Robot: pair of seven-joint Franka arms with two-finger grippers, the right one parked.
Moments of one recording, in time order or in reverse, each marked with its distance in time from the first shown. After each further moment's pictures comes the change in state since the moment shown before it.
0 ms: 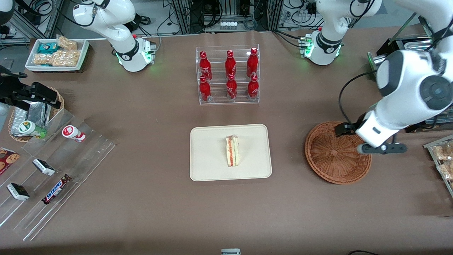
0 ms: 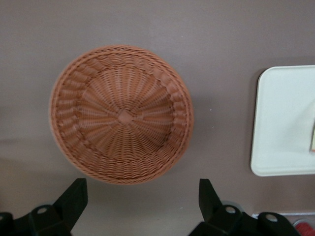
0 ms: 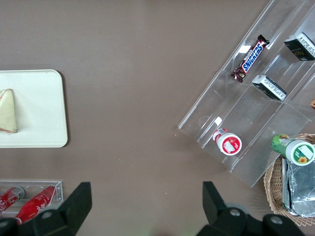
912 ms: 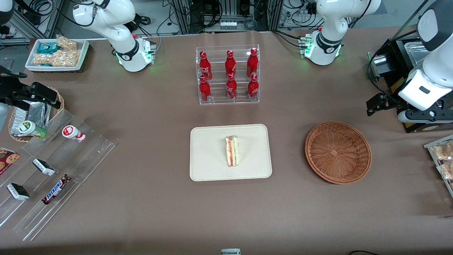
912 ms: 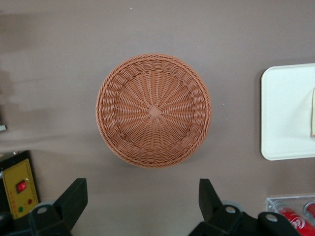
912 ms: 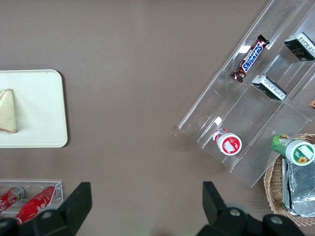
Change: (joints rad) arm 0.138 -0.192 -0.059 -0.045 0.023 -0.059 0.119
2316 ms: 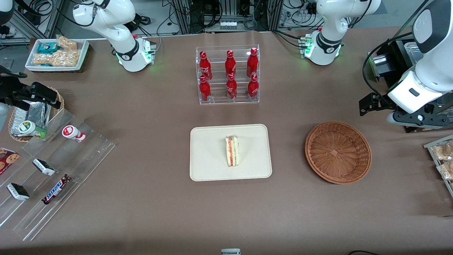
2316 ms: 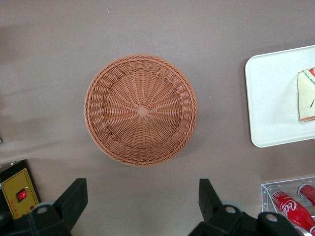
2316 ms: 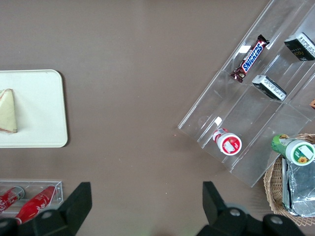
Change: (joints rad) arm -0.002 0.062 -0.053 0.115 -0.002 -0.083 0.018
